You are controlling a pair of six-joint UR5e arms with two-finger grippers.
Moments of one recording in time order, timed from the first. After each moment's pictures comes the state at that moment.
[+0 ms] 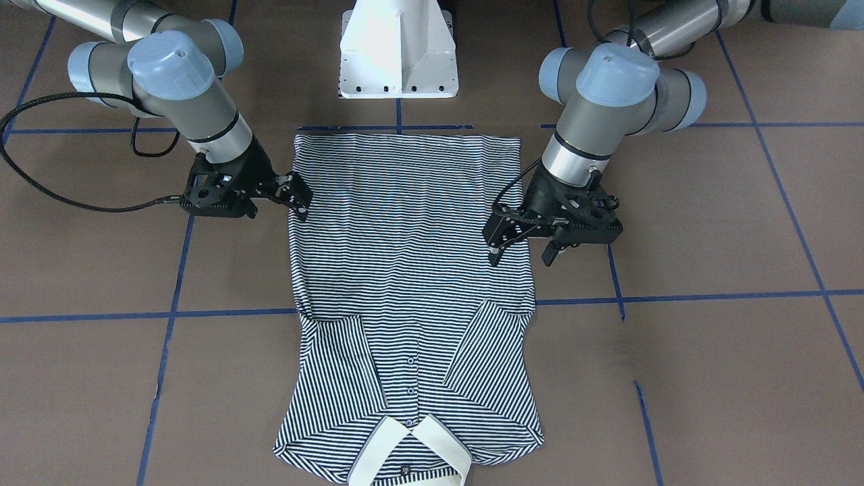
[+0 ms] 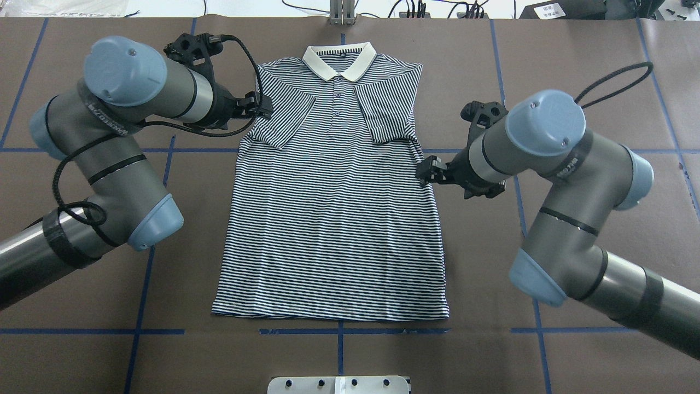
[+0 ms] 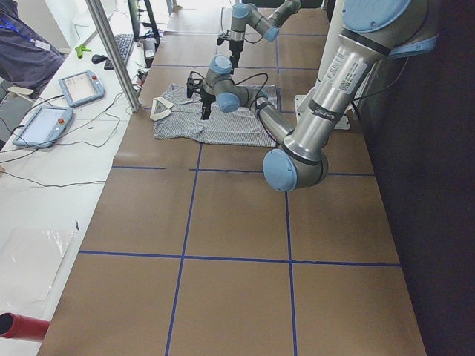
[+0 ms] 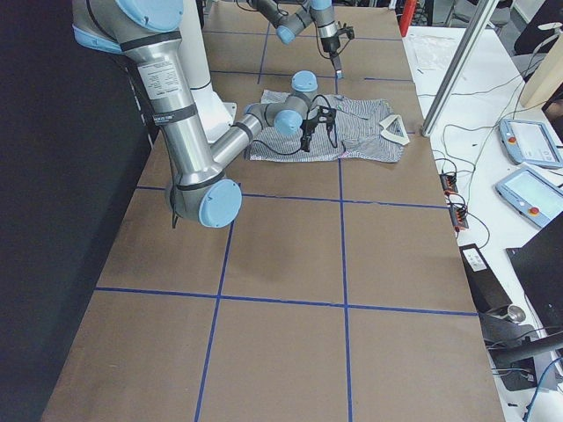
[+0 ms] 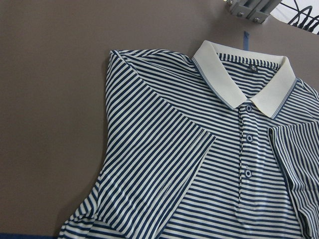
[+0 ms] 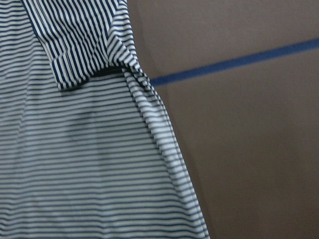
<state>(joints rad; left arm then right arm) -0.75 -2.10 -1.72 -1.97 -1.85 -1.28 0.60 -1.24 1.88 -1.32 1.94 1.42</state>
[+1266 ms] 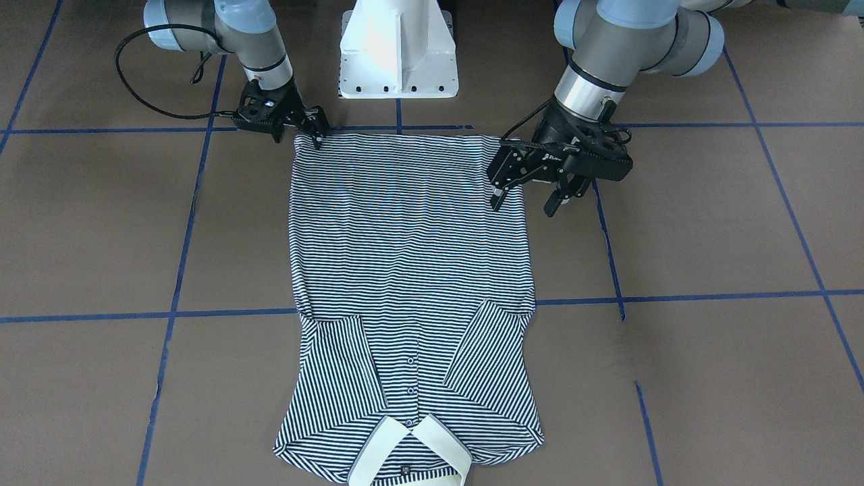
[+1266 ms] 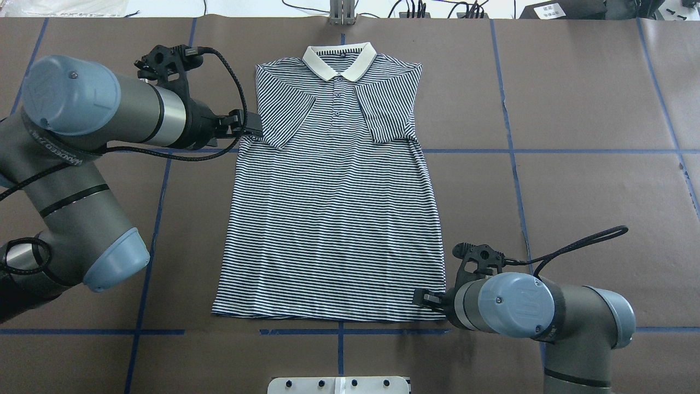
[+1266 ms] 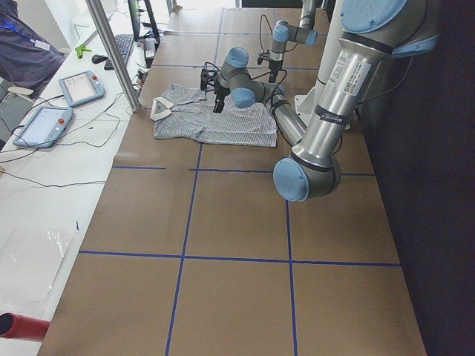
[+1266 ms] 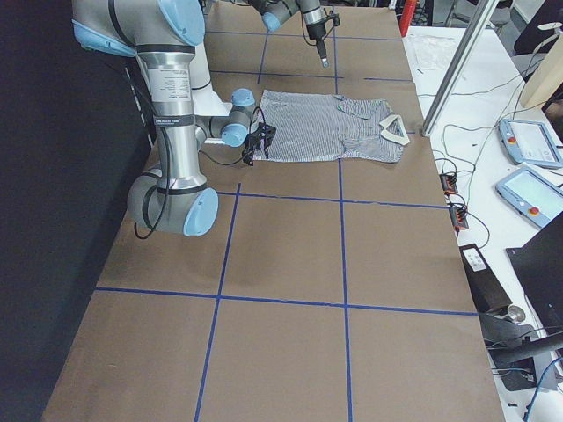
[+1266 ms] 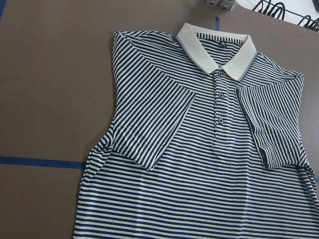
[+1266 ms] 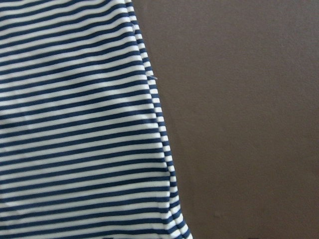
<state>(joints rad) -0.72 -2.02 -1.88 -1.94 -1.85 -1.28 0.22 -1.38 1.97 -1.33 1.67 1.69</state>
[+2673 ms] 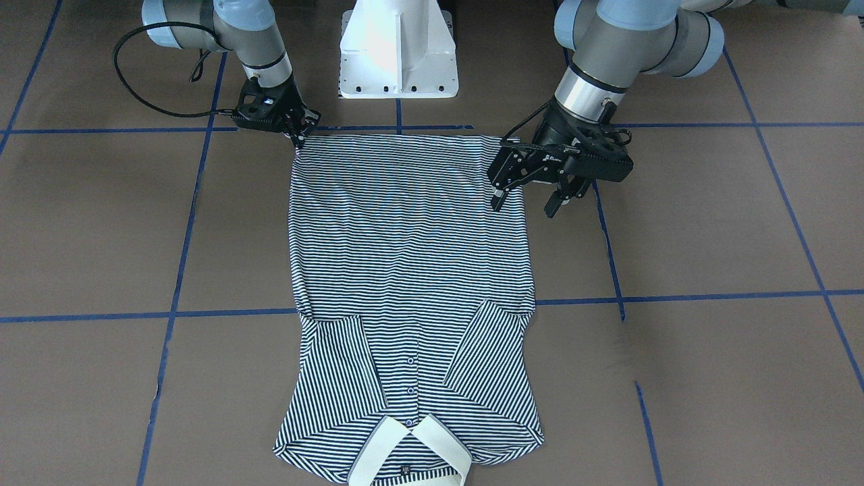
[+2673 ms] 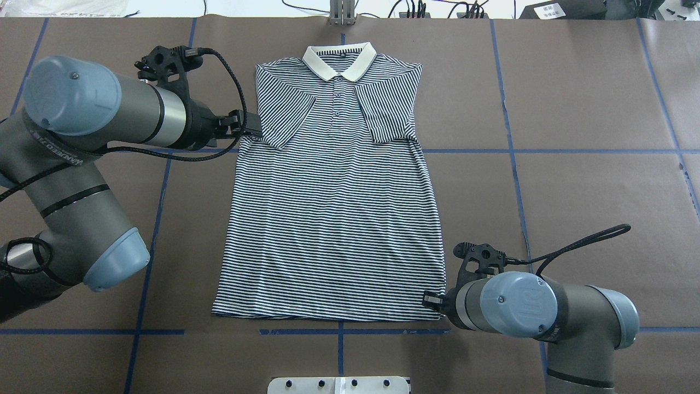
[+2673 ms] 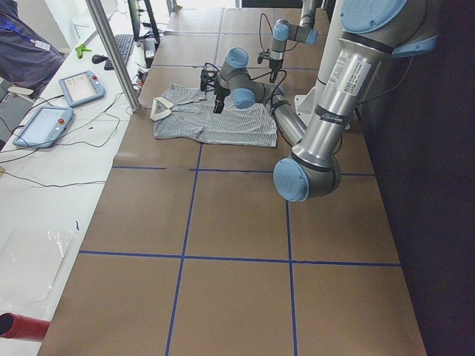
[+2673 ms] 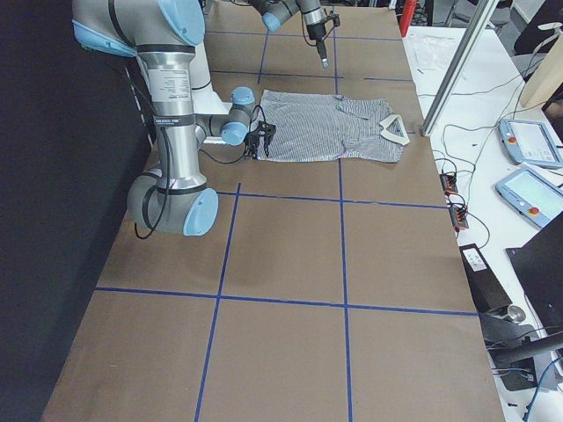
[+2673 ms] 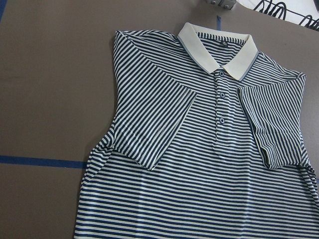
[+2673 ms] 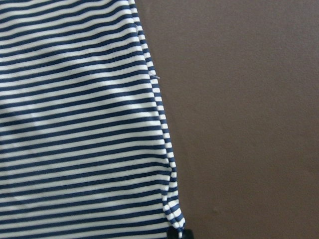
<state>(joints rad) -0.72 -2.02 -1.88 -1.94 -1.85 -1.28 0.23 -1.39 1.99 -1.34 1.67 1.68</state>
